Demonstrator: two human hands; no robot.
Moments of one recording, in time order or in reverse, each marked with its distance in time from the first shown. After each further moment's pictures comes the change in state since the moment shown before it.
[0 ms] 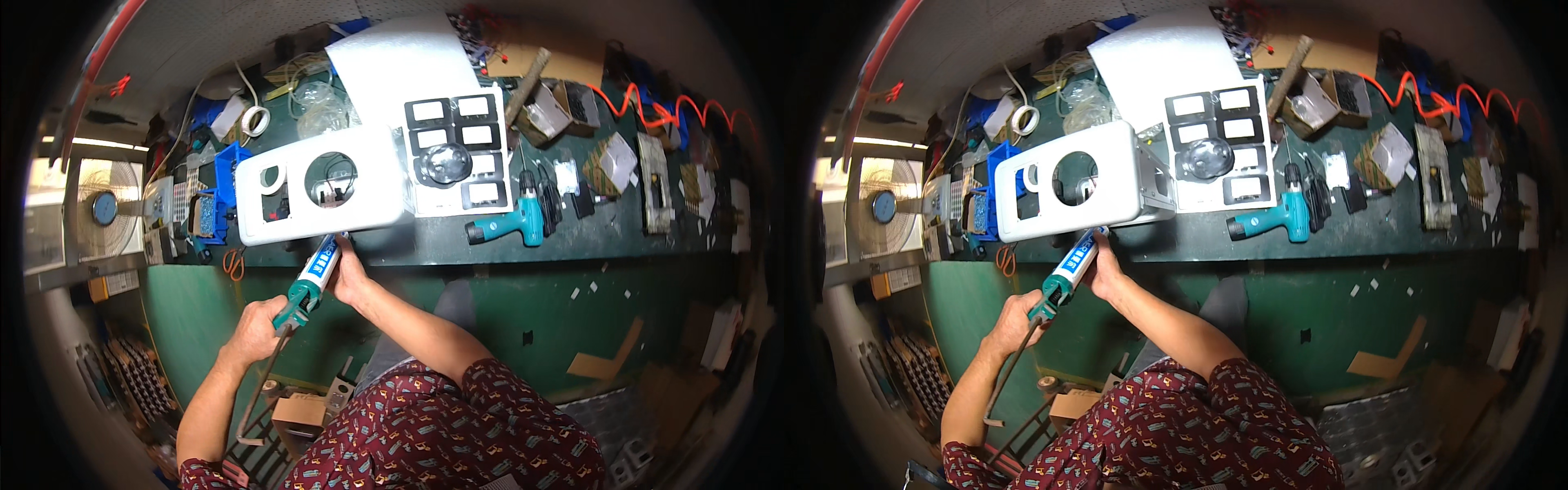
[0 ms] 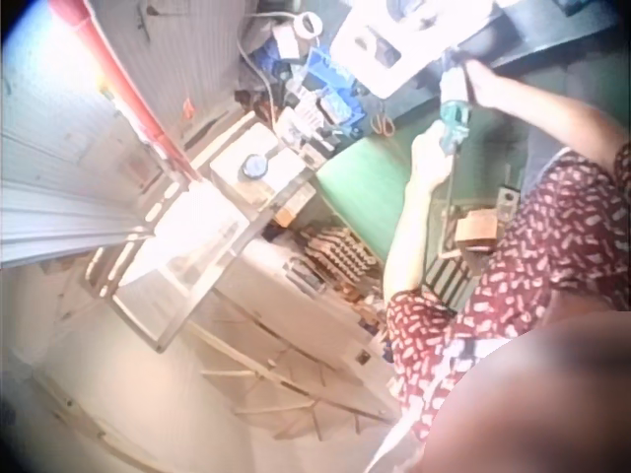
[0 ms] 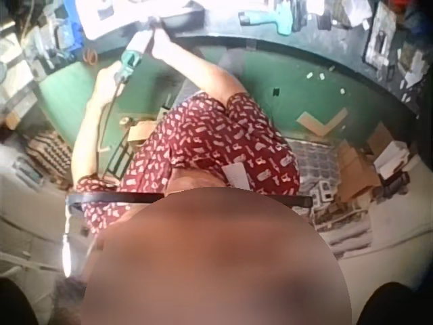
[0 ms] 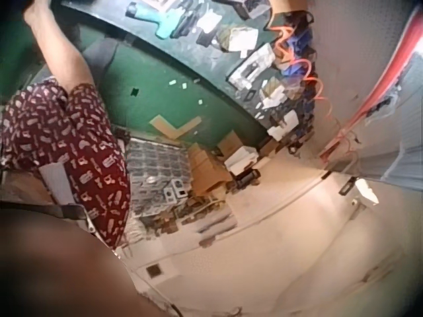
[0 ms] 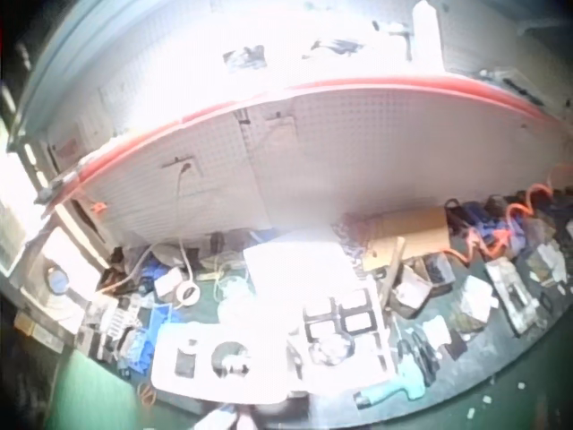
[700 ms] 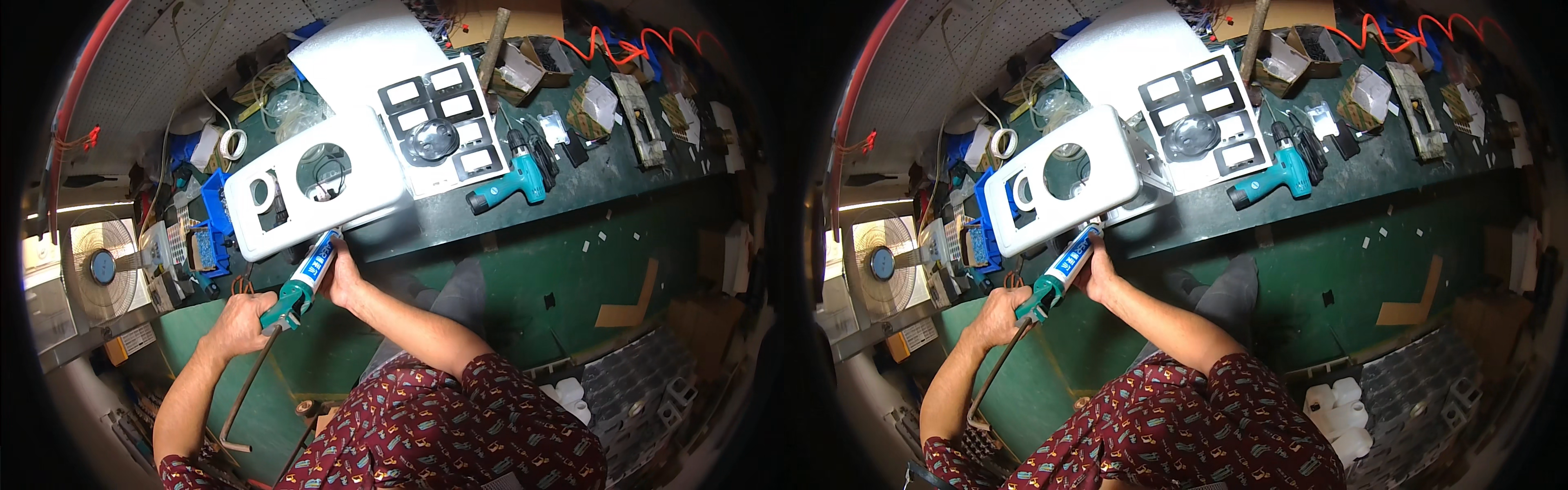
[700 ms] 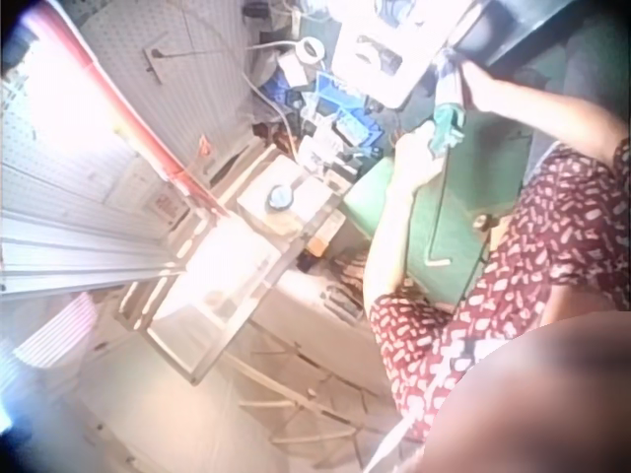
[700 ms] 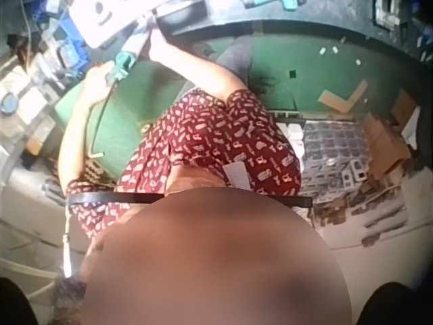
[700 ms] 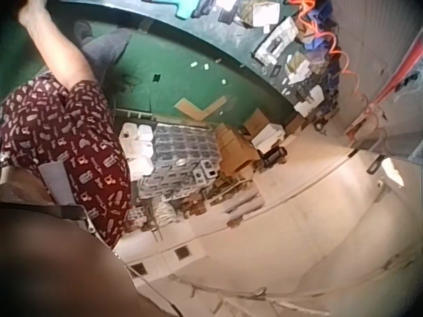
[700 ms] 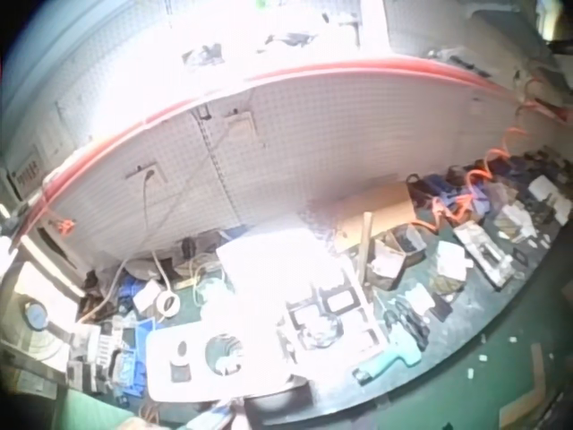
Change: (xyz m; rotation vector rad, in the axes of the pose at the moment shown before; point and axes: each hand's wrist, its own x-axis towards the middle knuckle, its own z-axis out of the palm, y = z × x) left_hand 0.027 -0.039 -0.066 0.257 -0.263 0.192; right_hand 0.010 0.032 0.021 0.158 -0.085 -0.113
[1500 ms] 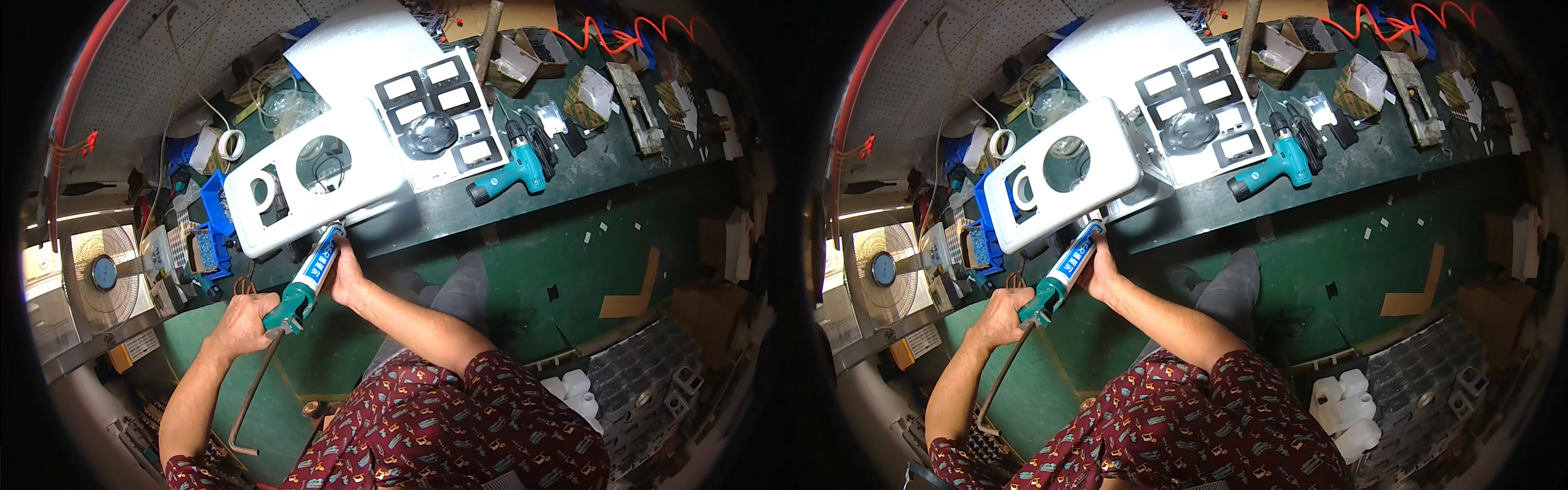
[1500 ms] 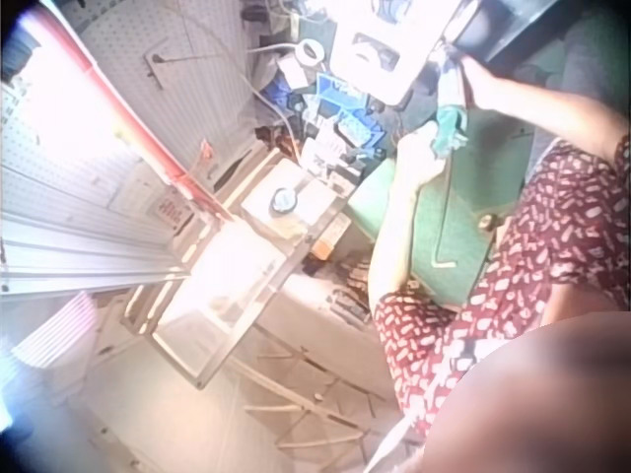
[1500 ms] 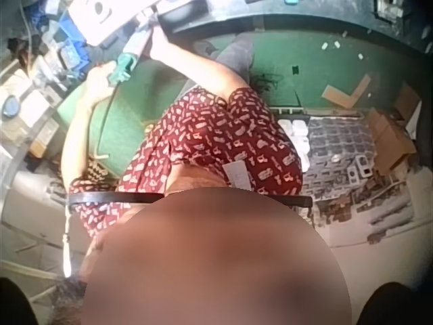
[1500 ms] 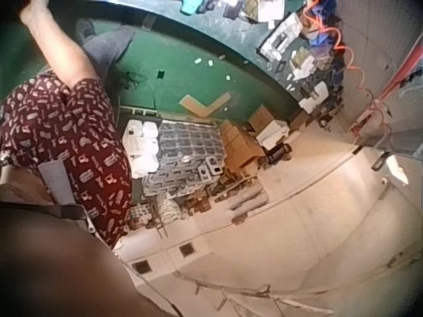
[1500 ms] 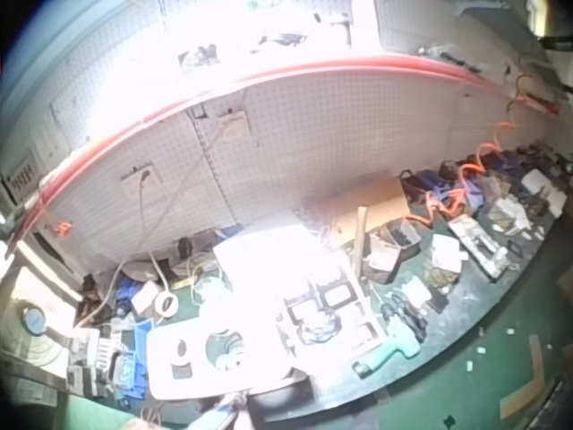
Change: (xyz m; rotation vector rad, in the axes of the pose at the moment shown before) left_hand -0.003 -0.012 0.007 0.062 -0.010 0.048; right_hand 0.001 0.006 -0.005 0.082 -0.015 -0.053
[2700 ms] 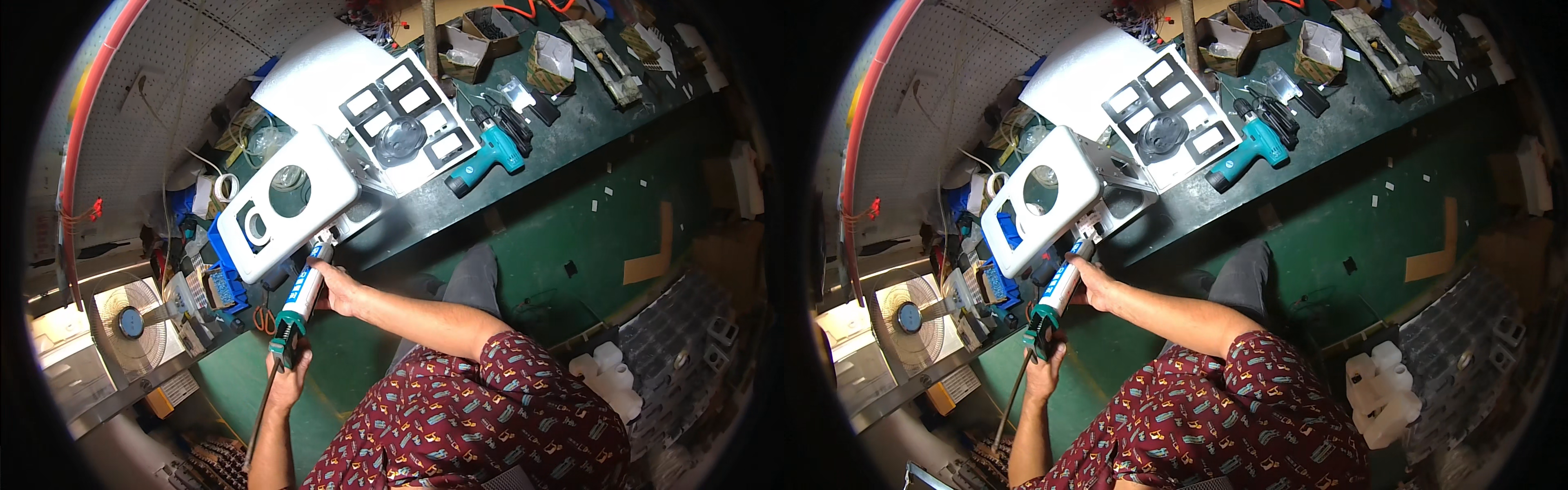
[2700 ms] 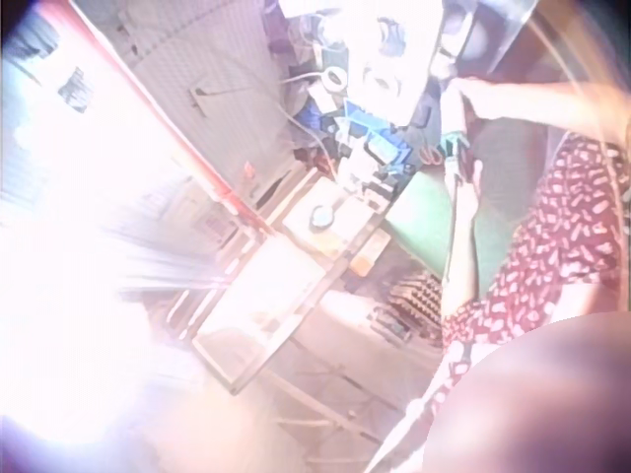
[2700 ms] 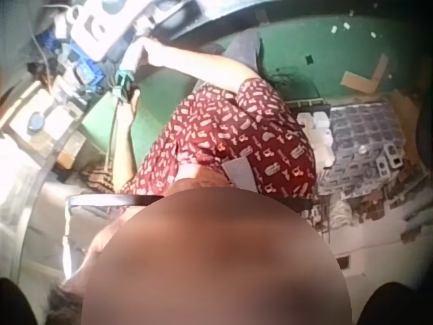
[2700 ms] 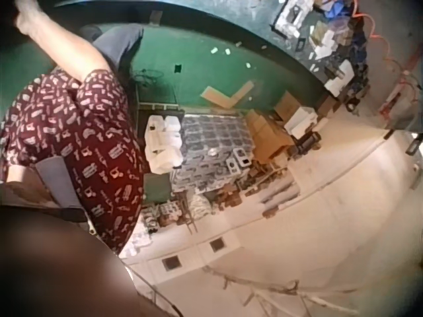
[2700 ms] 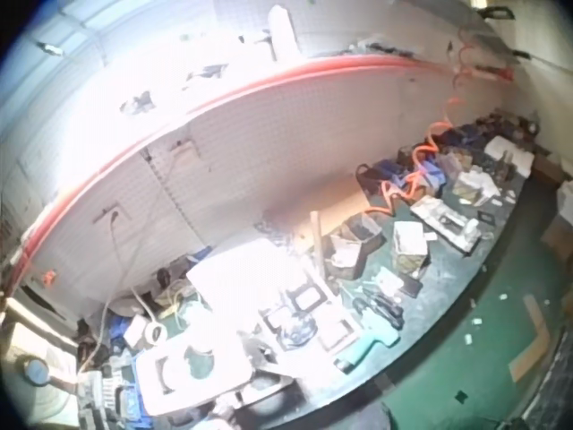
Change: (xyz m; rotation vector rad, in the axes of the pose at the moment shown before) left_hand -0.037 0.055 0.072 -0.274 0.397 -0.193; right_hand -0.023 -0.012 0.016 -0.362 -0.047 0.049
